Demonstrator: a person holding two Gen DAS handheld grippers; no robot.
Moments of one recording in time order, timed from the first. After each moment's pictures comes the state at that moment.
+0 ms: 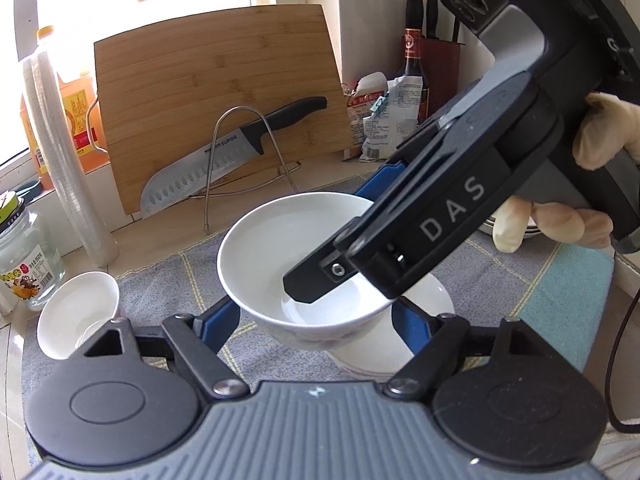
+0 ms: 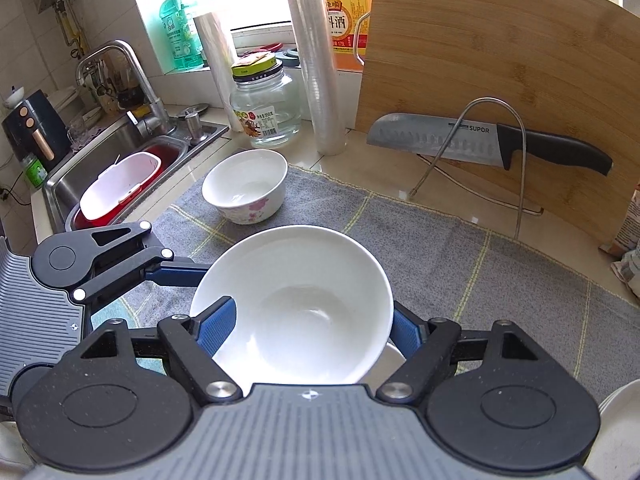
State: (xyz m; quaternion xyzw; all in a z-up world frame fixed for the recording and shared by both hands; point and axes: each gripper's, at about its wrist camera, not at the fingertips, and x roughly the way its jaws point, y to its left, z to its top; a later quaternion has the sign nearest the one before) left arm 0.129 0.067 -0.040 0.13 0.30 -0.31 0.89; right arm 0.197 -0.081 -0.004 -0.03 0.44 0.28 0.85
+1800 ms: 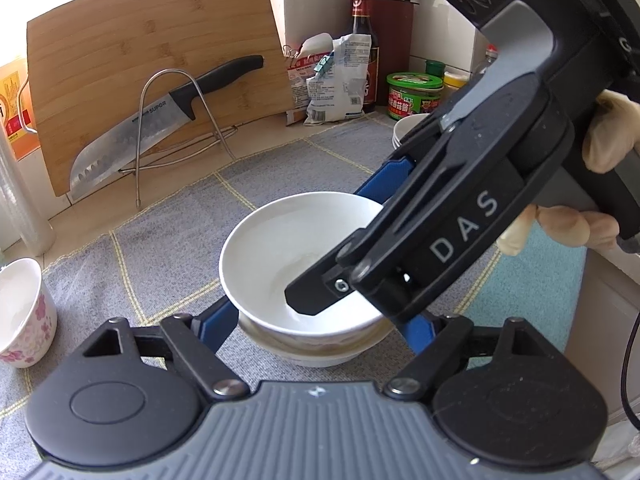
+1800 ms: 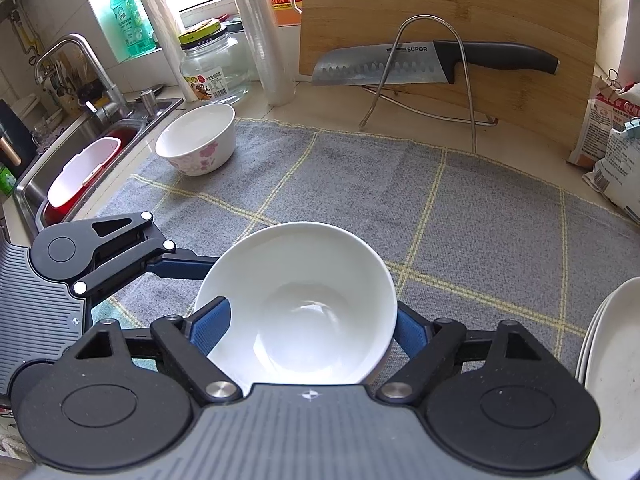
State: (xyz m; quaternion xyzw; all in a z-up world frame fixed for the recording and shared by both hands) left arm 0.123 0.034 -0.077 0.15 0.33 -0.37 0.86; right arm 0.179 -0.109 -0.044 -0.01 0.48 0.23 0.85
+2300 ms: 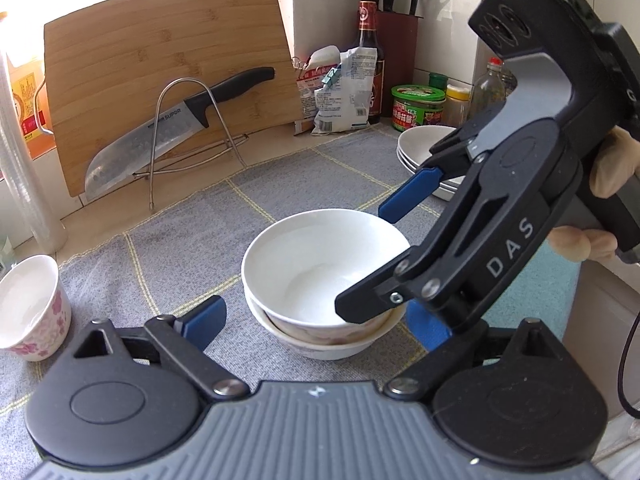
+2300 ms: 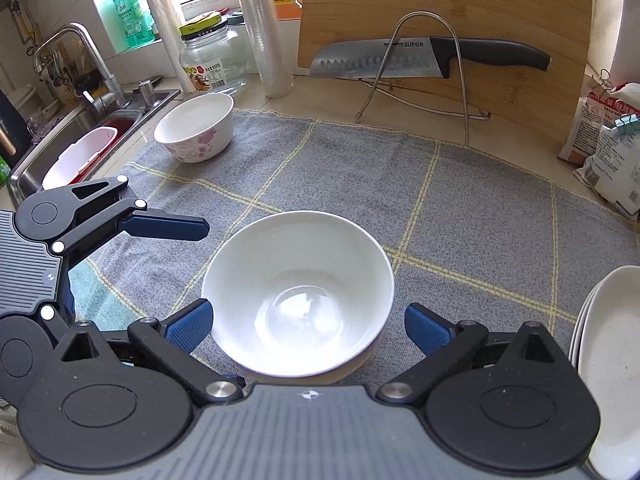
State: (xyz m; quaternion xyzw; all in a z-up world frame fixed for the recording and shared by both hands) left arm 0.116 0.052 -0.070 0.14 0.32 -0.36 0.86; right arm 0.162 -0.115 -0.046 -0.02 0.47 0.22 0.85
